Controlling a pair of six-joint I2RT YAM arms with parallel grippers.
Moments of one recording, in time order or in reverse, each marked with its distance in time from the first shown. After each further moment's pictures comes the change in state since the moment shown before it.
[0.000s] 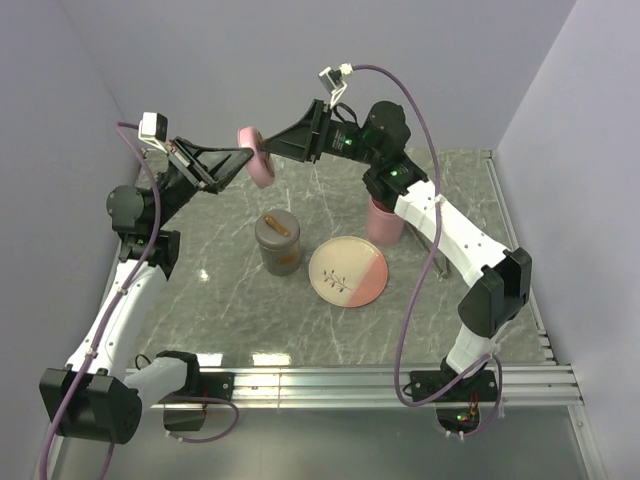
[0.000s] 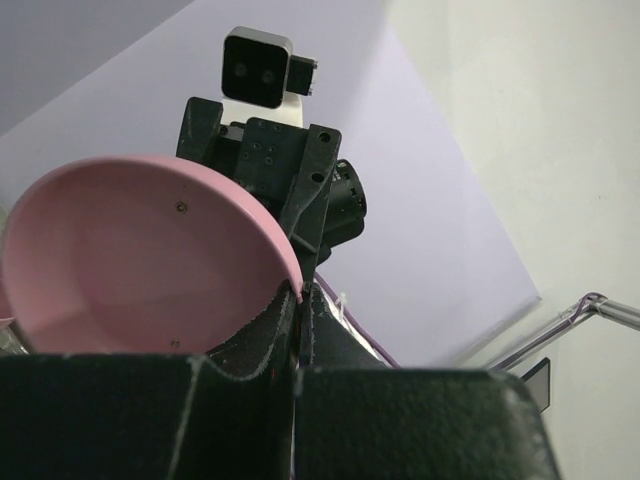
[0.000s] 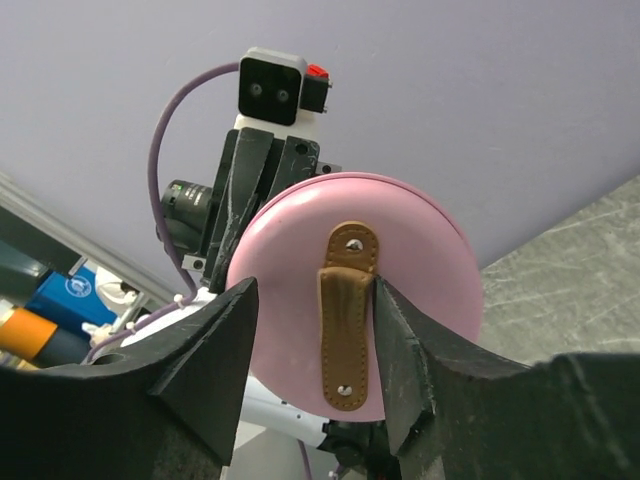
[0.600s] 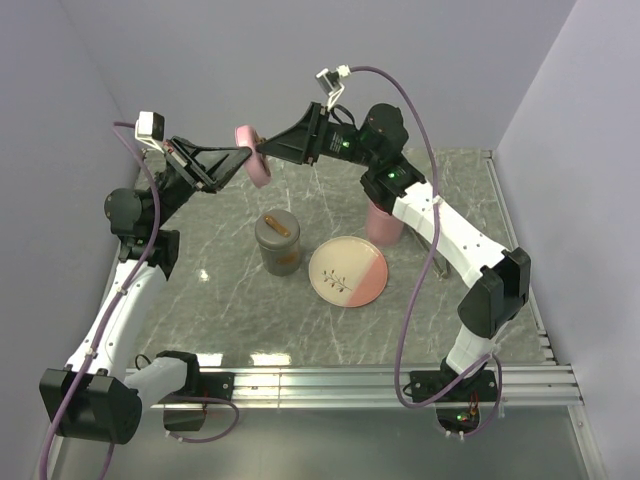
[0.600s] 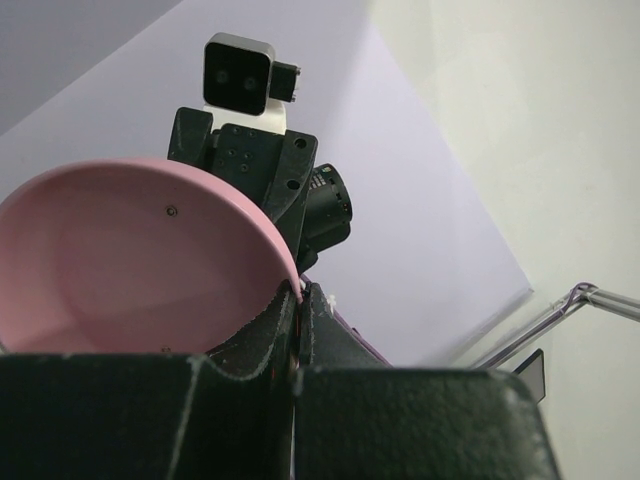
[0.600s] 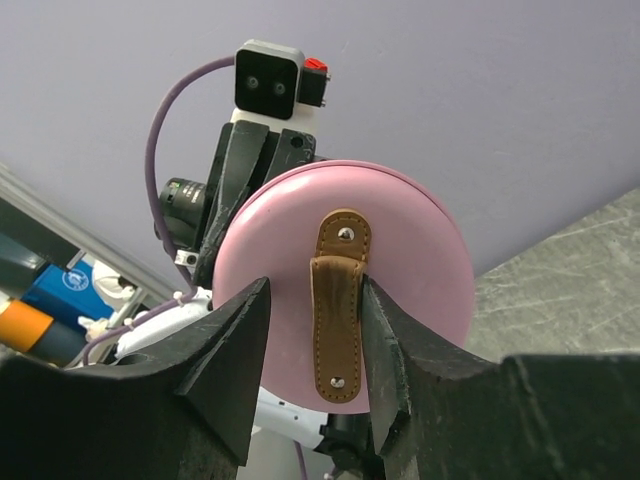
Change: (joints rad) left arm 0.000 0.000 0.000 0.051 0.001 -0.020; right arm 0.015 0.003 -0.010 0.031 0.000 -0.004
